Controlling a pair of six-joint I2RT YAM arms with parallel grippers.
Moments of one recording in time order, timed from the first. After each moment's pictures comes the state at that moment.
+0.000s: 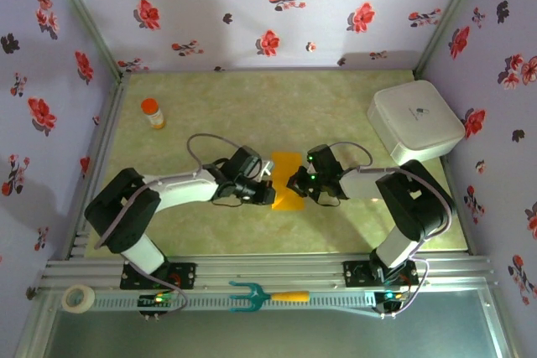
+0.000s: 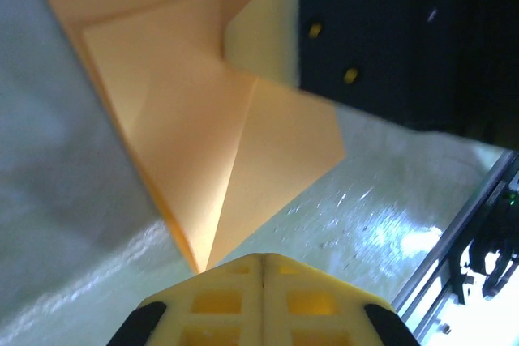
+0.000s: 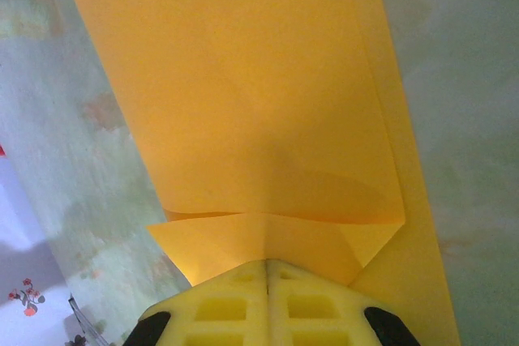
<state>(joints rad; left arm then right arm) -0.84 1.63 0.85 -0.17 0.43 -0.63 0.57 1.64 0.62 0.10 -0.44 1.07</state>
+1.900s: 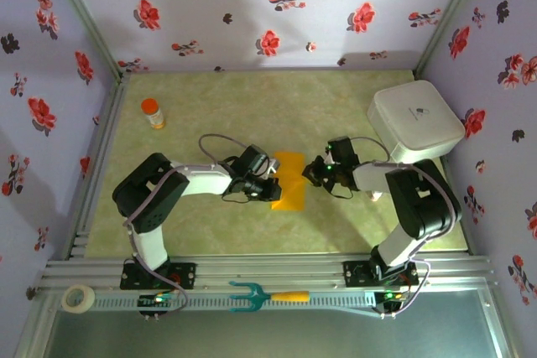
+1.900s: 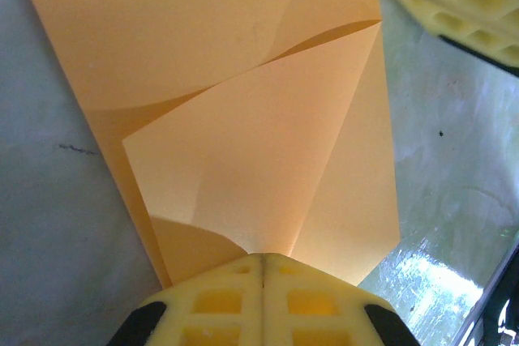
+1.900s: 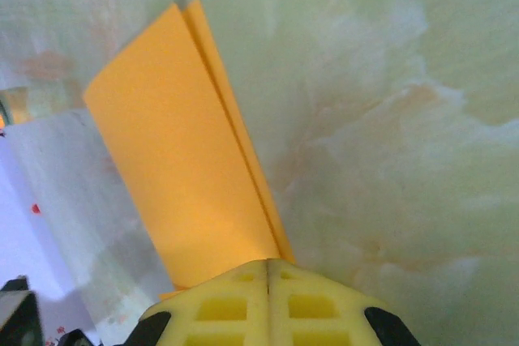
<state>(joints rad) -0.83 1.83 0.90 -0.06 0.44 -0.65 0.38 1.61 0.63 0.07 -0.49 1.02</state>
